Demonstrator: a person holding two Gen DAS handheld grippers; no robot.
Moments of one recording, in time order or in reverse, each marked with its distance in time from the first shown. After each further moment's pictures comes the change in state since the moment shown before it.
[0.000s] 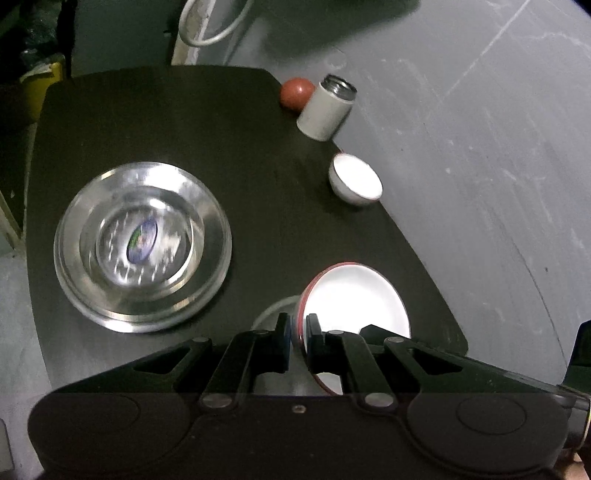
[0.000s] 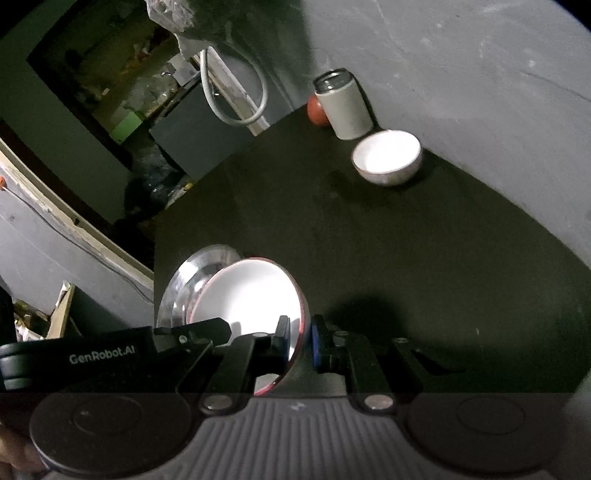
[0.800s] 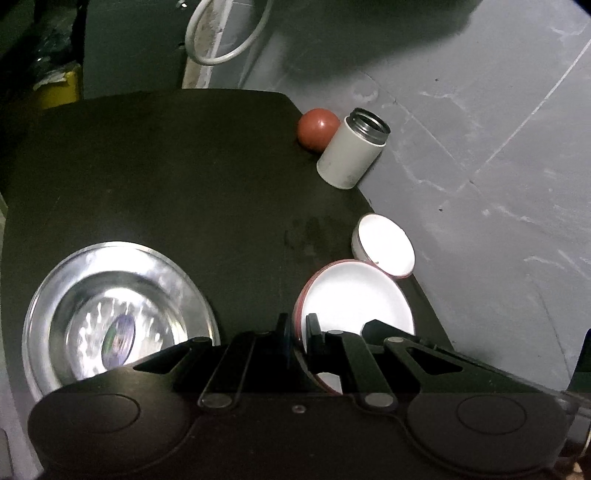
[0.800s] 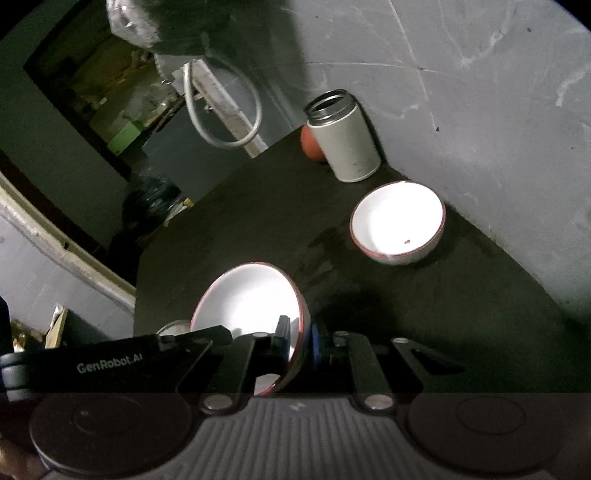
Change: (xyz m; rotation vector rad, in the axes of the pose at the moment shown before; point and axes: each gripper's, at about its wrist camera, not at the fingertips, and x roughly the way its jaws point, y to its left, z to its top) left arm 0.060 -0.006 0.079 -0.052 -0.058 0.078; right arm 0.065 -0.022 0.088 -0.018 -0.013 0.033
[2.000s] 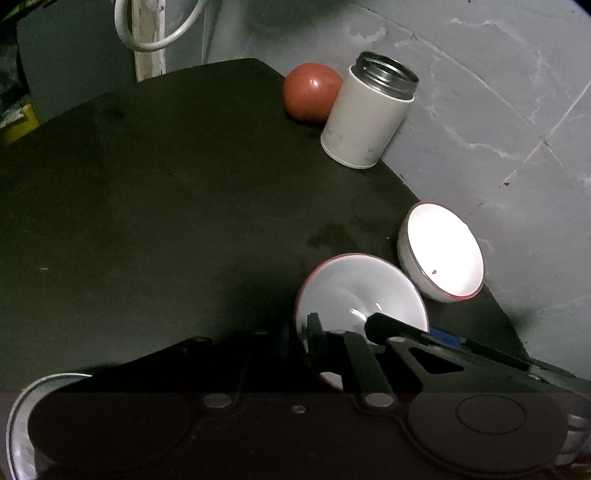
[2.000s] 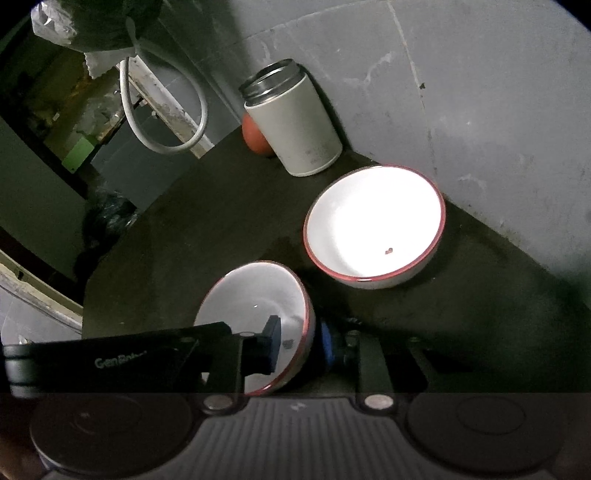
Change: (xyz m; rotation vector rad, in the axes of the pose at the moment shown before) left arm 0.113 0.001 0.058 0.202 0.126 0.049; right arm 0.081 -0.024 0.017 0.105 0.003 -0.102
